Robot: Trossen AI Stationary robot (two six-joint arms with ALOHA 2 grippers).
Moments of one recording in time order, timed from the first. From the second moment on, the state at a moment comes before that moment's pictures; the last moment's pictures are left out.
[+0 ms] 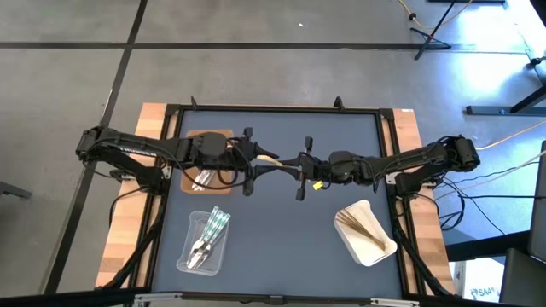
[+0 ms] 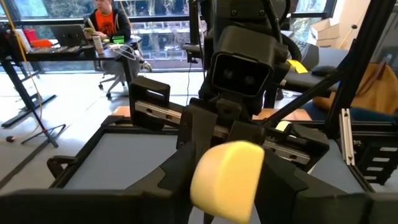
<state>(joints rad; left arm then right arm) -0.07 1.32 1.12 0.02 -0.17 -0.02 0.12 1.43 0.90 0.47 0.26 -0.20</state>
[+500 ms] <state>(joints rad) -0.07 1.32 1.12 0.02 -0.15 -0.02 0.12 1.43 0.90 0.47 0.25 -0.20</state>
